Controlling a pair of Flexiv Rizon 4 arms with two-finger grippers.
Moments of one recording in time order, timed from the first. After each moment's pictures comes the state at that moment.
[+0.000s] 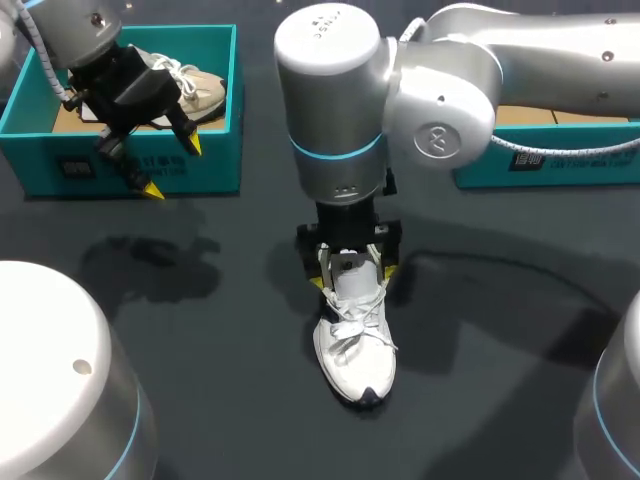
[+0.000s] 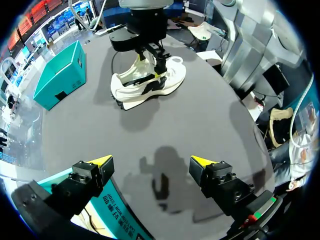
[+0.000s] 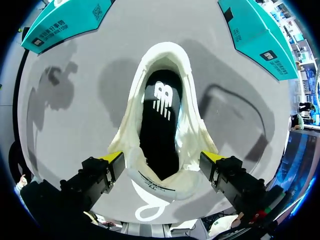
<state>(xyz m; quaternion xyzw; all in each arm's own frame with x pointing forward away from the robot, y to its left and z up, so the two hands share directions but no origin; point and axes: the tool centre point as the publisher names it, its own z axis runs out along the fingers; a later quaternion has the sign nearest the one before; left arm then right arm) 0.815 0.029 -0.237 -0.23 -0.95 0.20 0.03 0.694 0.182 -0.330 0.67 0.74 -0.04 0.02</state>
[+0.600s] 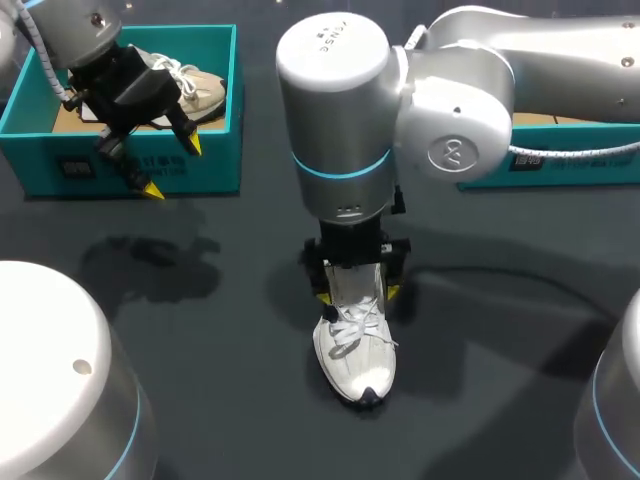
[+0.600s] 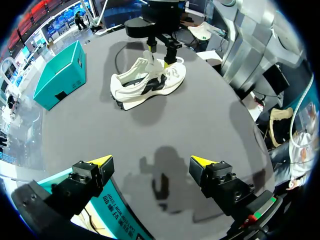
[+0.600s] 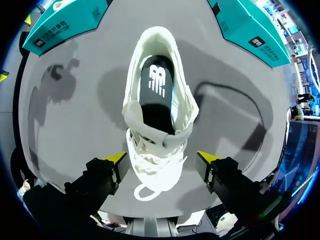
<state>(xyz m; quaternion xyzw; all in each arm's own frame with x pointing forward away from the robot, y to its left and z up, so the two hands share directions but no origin) 0.815 0.029 -0.237 -0.23 -0.95 0.20 0.03 0.654 0.179 -0.314 0.70 0.72 -0.04 0.02</state>
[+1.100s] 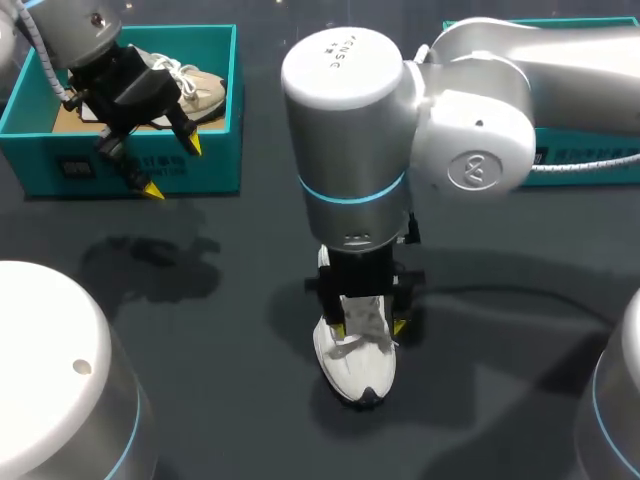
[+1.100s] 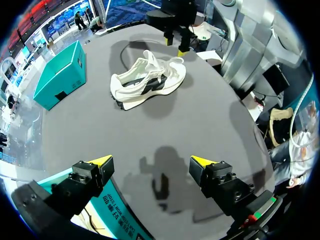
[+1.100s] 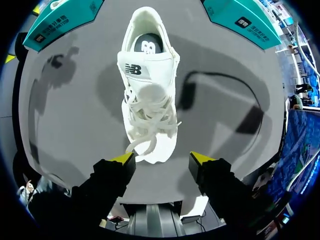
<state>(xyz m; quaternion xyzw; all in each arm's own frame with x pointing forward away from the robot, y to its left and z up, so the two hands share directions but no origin) 0.815 0.029 -0.237 -0.23 -0.95 0.20 0.03 0.595 0.171 -0.297 0.71 0.70 -0.06 0.01</state>
